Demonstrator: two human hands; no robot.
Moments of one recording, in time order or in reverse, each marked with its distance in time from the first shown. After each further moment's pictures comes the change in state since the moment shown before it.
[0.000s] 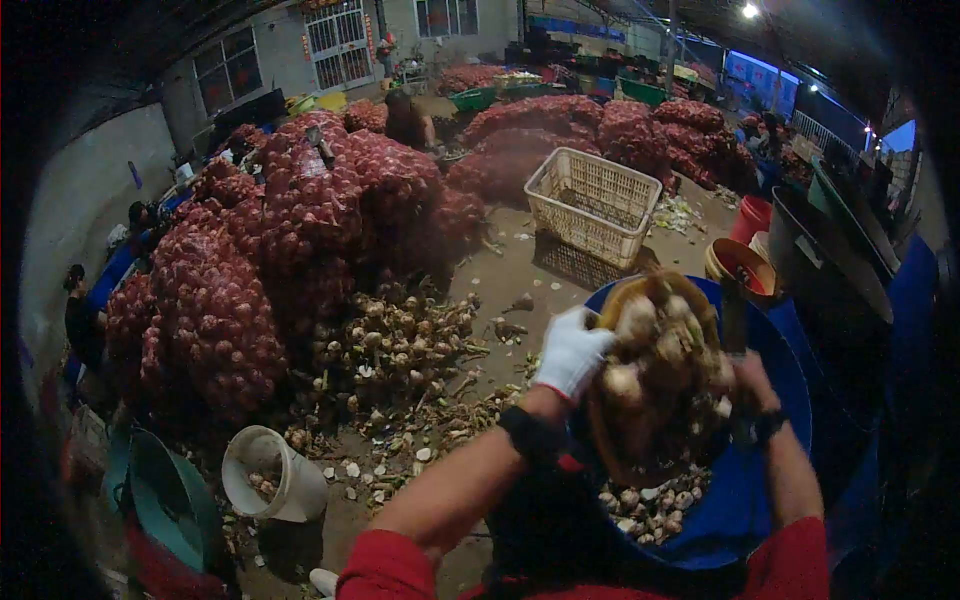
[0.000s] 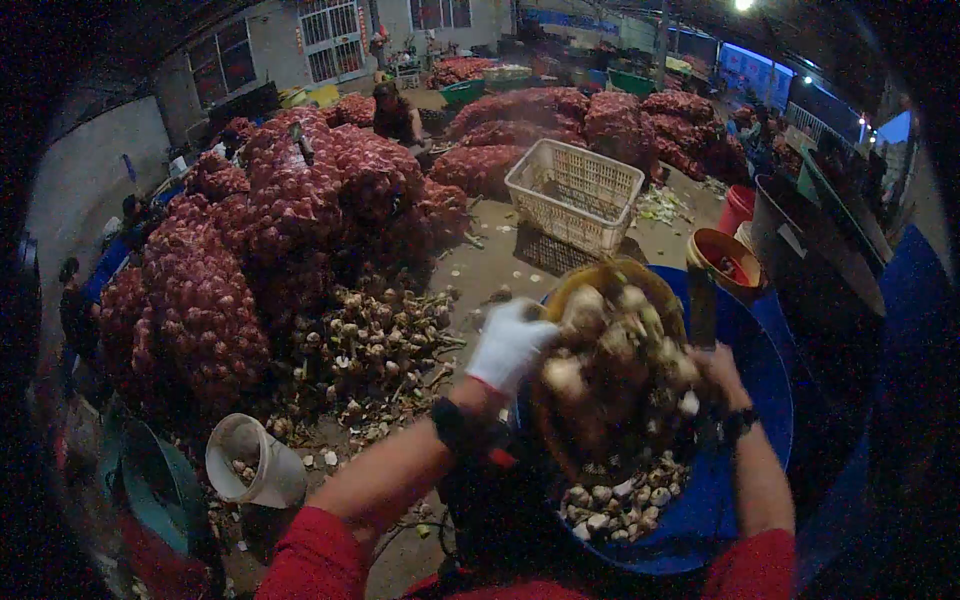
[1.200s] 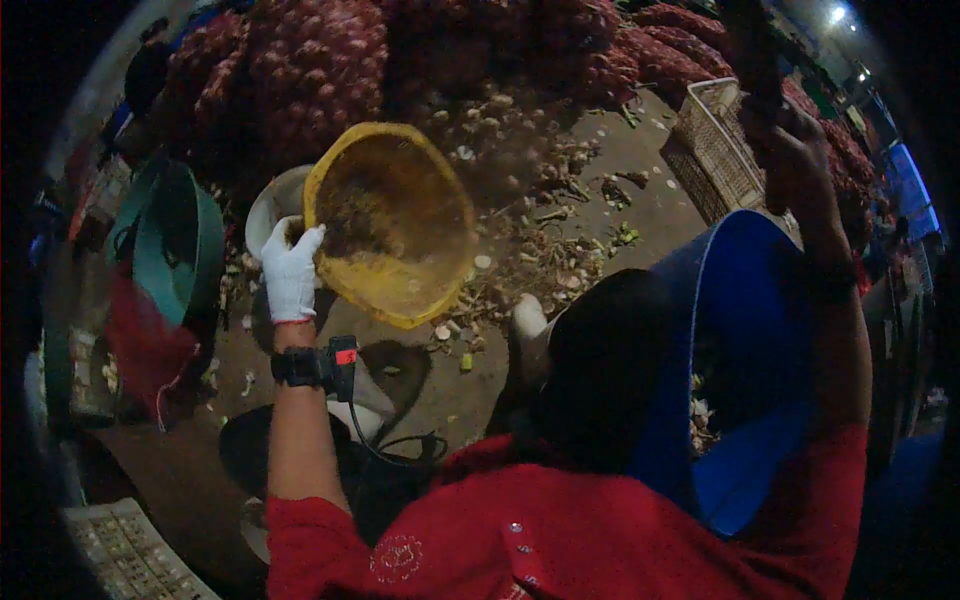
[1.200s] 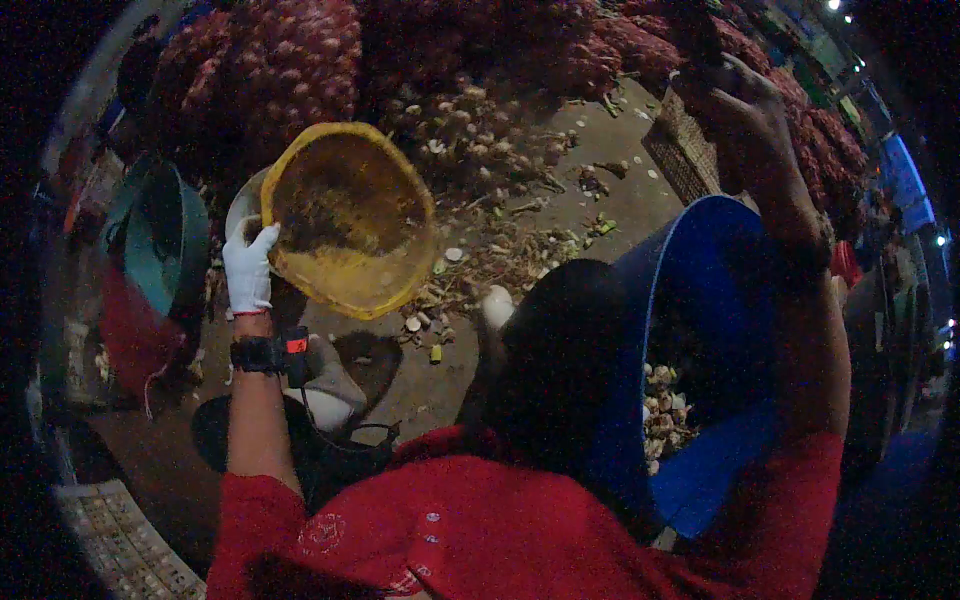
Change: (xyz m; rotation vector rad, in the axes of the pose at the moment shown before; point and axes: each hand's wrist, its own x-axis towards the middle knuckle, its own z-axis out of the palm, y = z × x) left_hand -0.308 -0.097 -0.326 0.233 1.017 -0.096; right_hand -0.058 -0.233 0.295 -0.309 -0.562 -0.823
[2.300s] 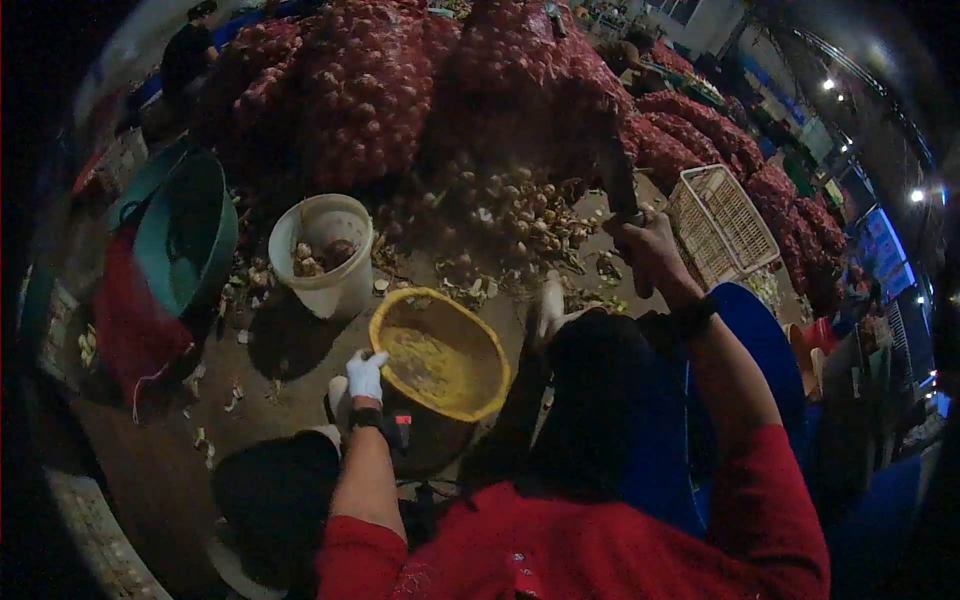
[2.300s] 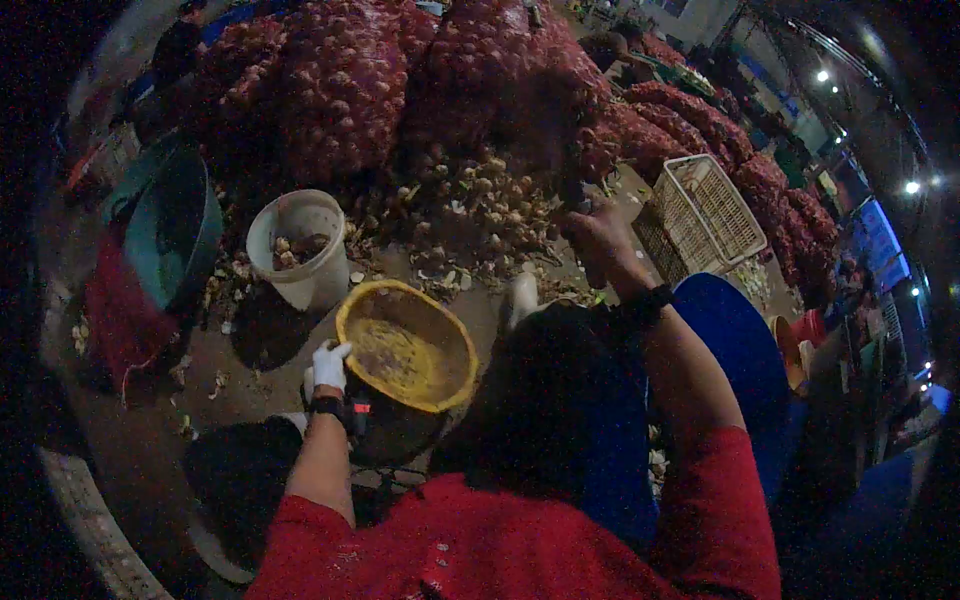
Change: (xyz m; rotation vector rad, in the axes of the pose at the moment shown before) left_hand -0.091 -0.207 -0.009 -0.139 0.142 -0.528; right_hand -0.001 -0.003 0.172 0.190 -0.148 0.299
